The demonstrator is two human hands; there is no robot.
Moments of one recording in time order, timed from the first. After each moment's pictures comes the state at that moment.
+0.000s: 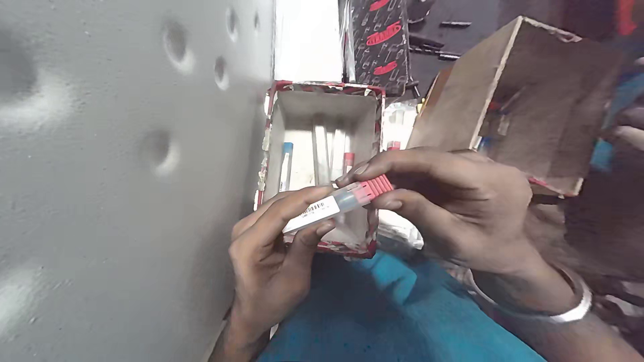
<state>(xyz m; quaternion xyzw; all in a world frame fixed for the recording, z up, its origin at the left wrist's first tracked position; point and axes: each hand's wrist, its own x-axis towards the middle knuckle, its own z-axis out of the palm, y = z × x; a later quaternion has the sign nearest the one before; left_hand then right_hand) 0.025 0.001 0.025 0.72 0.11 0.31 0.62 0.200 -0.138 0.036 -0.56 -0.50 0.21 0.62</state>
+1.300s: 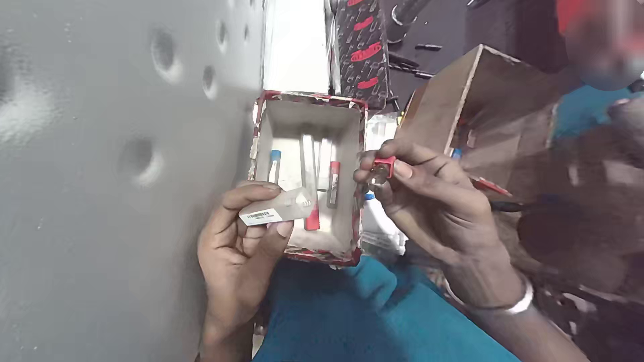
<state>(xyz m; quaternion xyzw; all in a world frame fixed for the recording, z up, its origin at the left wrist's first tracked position) 0.026 0.010 0.017 0.59 0.13 0.35 0.72 0.204 -0.152 0.021 -0.34 -0.15 0.44 0.82</state>
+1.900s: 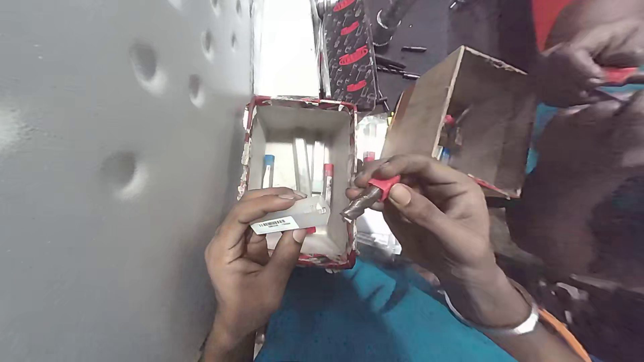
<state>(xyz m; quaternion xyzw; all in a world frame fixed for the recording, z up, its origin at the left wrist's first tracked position) 0.034 0.003 0.011 0.66 0.11 0.34 0.66 0.190 -0.158 0.024 -0.47 -0.28 0.30 0.78</state>
